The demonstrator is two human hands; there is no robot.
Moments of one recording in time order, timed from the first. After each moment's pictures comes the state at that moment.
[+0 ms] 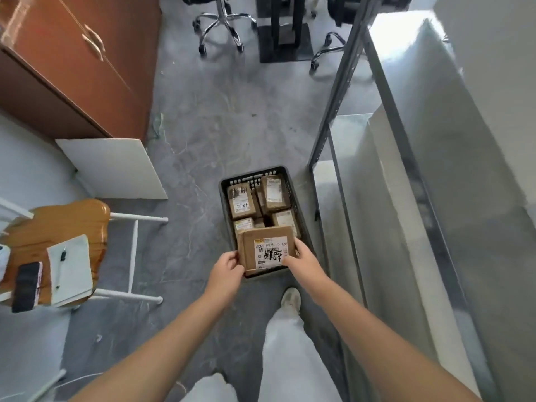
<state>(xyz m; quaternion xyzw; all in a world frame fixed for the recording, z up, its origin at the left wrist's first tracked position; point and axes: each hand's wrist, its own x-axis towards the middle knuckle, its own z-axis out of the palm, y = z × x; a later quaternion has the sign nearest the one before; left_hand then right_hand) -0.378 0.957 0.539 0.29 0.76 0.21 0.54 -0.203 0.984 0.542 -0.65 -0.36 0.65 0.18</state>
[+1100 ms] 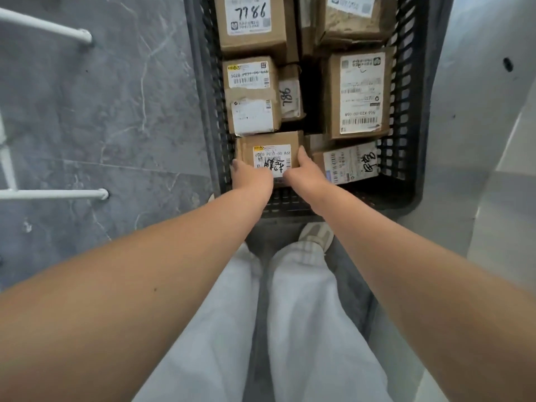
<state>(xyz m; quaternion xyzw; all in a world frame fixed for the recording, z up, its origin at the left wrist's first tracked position) -0.366 1.044 0.054 0.07 0.86 0.01 0.51 -0.266 1.066 0.030 -0.65 -0.37 0.66 -0.10</state>
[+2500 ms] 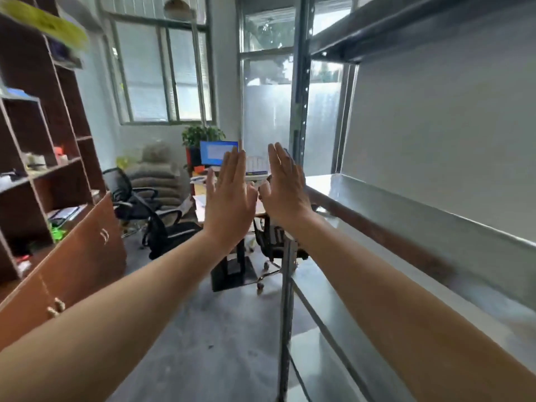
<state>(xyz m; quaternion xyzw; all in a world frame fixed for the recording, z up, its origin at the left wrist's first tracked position) -0.324 1.276 0.985 0.75 0.46 0.45 -0.15 -0.195 1.266 1.009 -0.58 -0.70 -0.10 0.40</state>
